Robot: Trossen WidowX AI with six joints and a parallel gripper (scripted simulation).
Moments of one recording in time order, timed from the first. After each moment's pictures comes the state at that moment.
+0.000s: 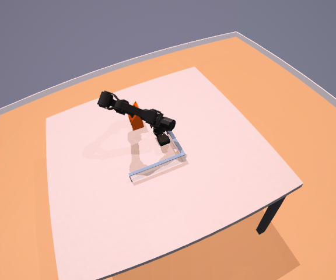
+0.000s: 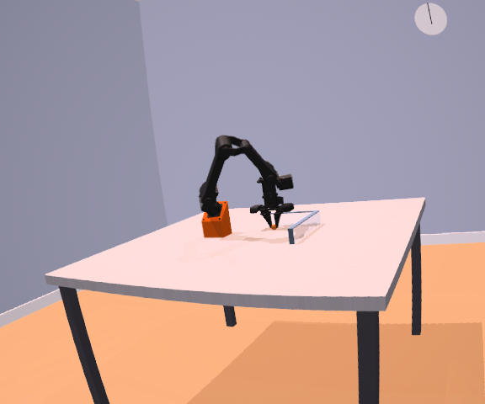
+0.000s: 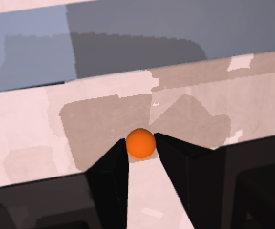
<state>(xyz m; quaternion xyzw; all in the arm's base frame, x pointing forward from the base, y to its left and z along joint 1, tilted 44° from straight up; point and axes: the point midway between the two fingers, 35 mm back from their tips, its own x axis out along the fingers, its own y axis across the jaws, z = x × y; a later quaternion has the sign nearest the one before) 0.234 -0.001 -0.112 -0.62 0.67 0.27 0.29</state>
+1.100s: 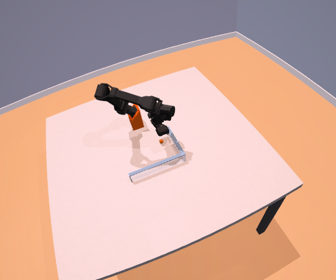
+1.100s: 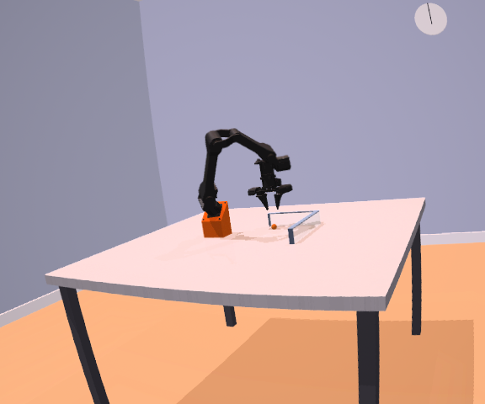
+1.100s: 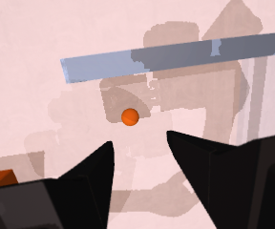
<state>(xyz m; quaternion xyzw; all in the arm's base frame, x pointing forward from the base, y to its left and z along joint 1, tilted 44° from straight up) 0.242 0.055 -0.055 -0.63 0.67 0.27 0.29</state>
